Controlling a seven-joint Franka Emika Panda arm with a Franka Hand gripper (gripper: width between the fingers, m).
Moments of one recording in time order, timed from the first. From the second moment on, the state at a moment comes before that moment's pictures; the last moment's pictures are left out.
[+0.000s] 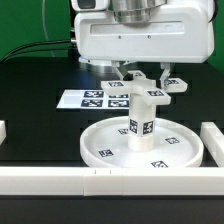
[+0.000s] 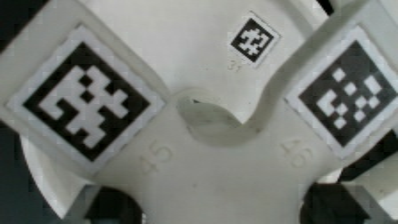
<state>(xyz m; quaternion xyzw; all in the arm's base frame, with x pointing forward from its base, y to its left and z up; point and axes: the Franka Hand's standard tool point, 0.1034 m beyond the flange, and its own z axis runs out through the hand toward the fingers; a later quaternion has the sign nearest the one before) 0.560 0.031 0.105 -0.94 0.34 0.03 0.07</state>
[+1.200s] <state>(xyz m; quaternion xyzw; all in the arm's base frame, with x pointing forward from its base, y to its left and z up) 0.564 0.039 0.105 -0.66 0.75 0.01 0.09</state>
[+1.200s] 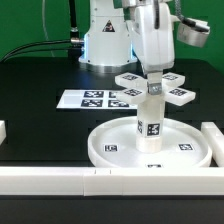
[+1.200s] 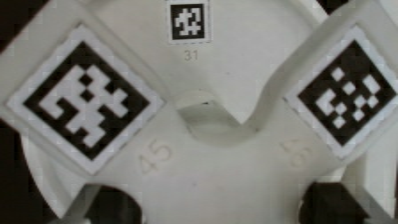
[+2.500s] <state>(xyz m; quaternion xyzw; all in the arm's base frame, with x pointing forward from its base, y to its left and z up) 0.567 0.042 0.134 -0.57 0.81 0.03 0.12</state>
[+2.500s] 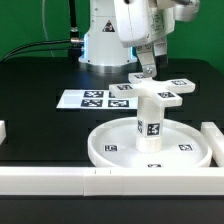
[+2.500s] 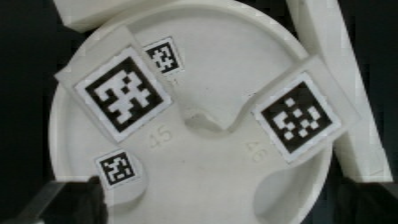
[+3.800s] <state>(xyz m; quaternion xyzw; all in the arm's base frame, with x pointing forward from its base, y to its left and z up) 0.571 0.057 0.141 -0.97 0.22 0.00 0.05</state>
